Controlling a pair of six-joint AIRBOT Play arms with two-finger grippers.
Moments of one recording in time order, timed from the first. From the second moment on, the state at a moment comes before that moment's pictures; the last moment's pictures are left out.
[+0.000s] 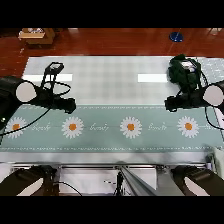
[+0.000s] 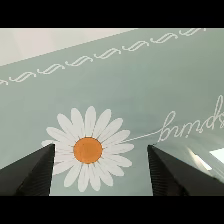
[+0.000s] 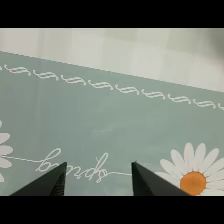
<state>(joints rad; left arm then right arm) -0.34 -1.03 0.97 1.49 -1.19 -1.64 0.25 -0.96 0.96 -1.66 1.21 1.70</state>
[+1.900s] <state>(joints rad) -0.34 -1.04 0.97 1.48 -1.19 -1.64 -0.11 -1.42 1.34 -1.98 0.87 1.91</state>
